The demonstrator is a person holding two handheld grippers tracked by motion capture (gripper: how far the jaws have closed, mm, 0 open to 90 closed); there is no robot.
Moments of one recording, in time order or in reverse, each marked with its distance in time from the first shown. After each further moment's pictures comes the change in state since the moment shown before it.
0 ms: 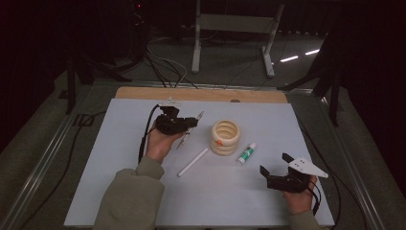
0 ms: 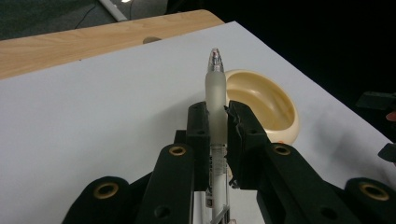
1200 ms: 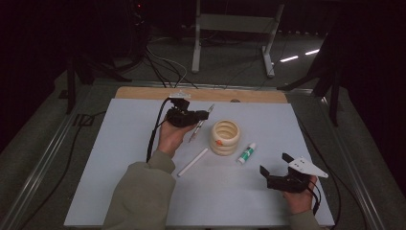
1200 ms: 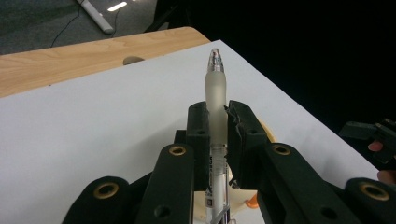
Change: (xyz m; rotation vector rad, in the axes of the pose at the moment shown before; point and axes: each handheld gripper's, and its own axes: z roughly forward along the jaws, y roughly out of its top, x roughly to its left) left arm -0.008 0.024 0.027 -0.034 -0.050 -0.025; right arm 0.000 0.000 0.000 0.000 0.002 -0.003
